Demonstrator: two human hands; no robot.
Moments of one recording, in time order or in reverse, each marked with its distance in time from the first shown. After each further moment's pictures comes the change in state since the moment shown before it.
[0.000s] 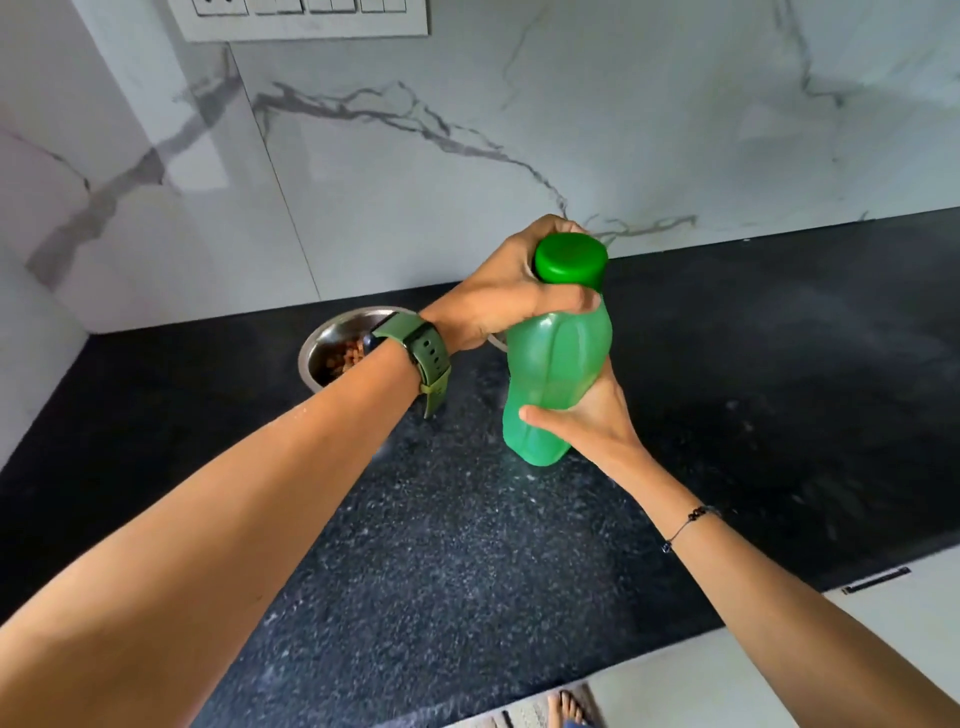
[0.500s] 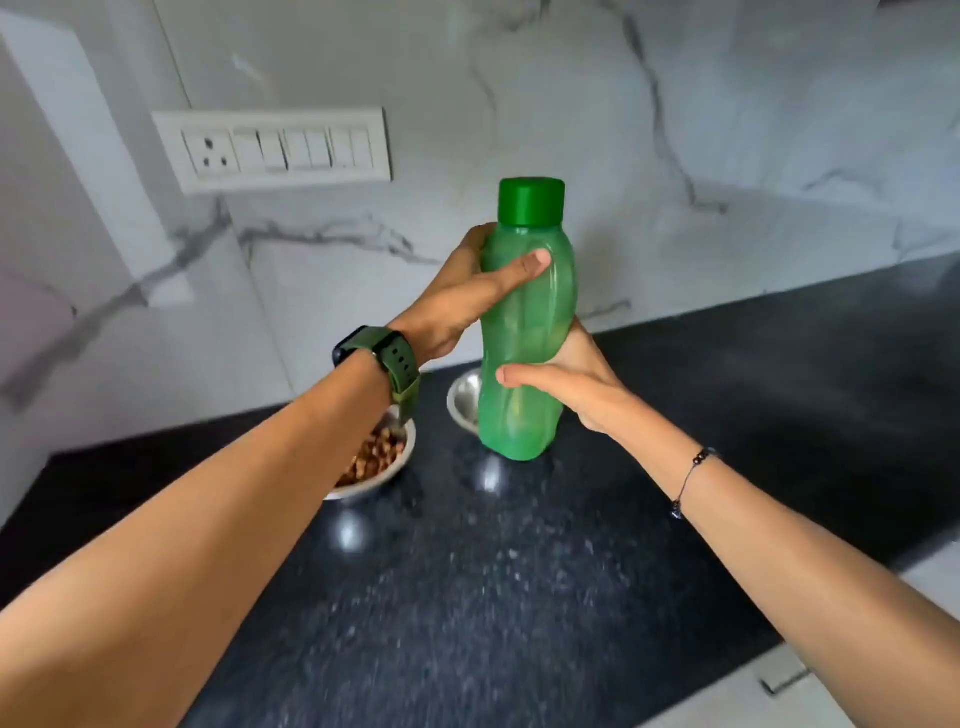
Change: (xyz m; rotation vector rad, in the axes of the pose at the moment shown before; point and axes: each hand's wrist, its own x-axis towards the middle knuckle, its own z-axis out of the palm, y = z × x) left_hand 0.021 0.068 -0.019 -0.090 0.162 0.063; right_hand 0.045 -0.102 -0.048 0.090 -0.024 -0.105
